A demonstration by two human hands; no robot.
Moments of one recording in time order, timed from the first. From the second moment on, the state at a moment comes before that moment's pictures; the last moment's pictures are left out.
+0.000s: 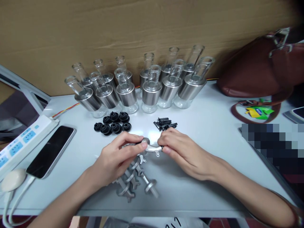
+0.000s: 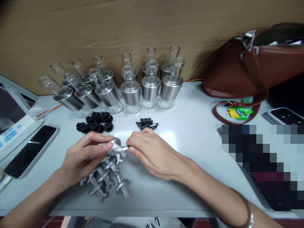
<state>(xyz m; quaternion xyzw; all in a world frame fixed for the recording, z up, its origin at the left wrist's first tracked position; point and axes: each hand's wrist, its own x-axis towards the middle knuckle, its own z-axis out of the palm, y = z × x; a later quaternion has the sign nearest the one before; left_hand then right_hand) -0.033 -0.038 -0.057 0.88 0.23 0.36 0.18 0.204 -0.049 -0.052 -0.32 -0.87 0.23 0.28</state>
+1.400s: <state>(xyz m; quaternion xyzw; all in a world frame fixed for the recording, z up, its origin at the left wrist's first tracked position) -0.022 -0.047 -0.045 0.95 0.19 0.22 0.11 0.196 -0.056 -0.052 -0.42 -0.76 0.40 0.29</state>
